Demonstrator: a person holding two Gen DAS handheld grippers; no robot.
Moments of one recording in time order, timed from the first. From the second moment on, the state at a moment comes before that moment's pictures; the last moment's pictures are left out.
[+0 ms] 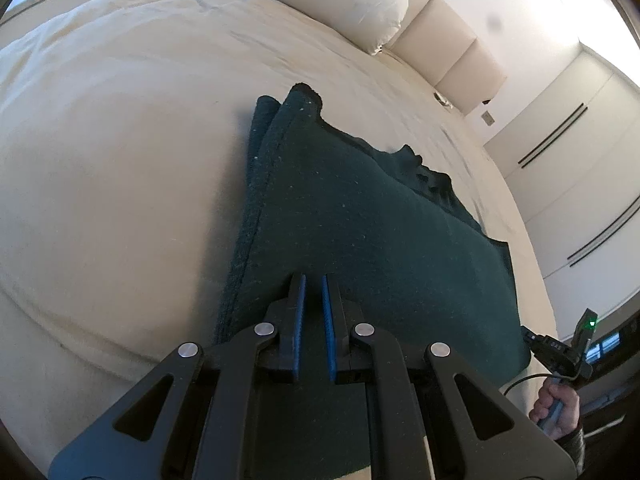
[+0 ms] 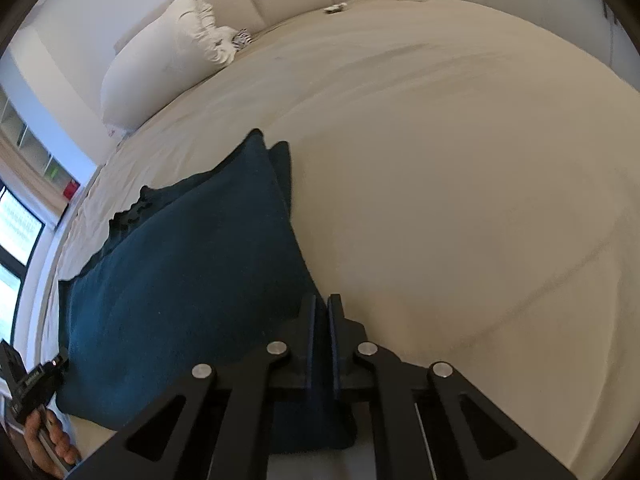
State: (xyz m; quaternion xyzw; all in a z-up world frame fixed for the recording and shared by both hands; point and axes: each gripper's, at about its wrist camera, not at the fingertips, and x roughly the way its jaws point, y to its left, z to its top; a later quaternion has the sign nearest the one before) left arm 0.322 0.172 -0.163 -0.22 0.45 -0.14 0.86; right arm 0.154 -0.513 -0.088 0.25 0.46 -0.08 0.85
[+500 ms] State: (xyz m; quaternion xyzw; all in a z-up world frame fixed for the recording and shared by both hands) left arm 0.334 0.143 -0.113 -0.15 0.39 -0.14 0.90; right arm 0.161 -0.490 -0.033 0.31 0.36 0.03 0.88
